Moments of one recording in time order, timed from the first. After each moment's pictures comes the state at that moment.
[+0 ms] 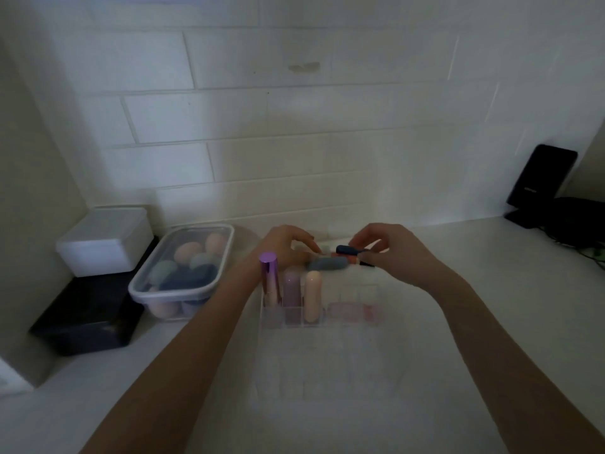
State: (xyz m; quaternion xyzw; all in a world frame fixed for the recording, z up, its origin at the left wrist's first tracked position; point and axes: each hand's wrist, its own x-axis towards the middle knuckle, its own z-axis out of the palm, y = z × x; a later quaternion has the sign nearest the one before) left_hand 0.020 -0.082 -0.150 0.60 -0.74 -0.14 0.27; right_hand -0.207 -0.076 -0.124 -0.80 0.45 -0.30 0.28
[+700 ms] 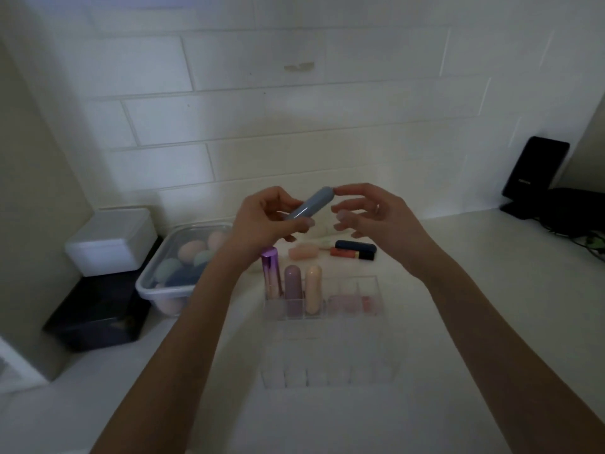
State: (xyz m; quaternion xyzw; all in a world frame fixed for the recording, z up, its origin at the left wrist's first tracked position) left_hand 0.013 -0.021 -0.097 0.48 -0.63 -0.26 0.55; right_hand -0.191 -0.047 -0.090 -0.72 0.32 -0.44 0.43
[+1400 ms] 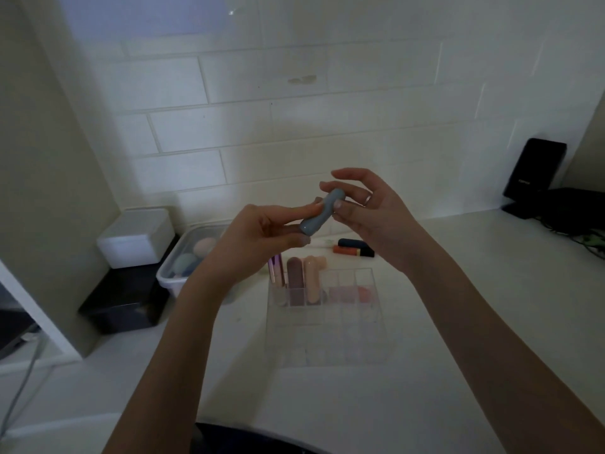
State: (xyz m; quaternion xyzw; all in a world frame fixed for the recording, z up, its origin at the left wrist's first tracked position) left_hand -0.005 0.057 -0.071 0.46 -0.70 -0.26 0.48; right_hand -0.186 -0.021 -0.078 -0.63 0.16 -0.48 0.59
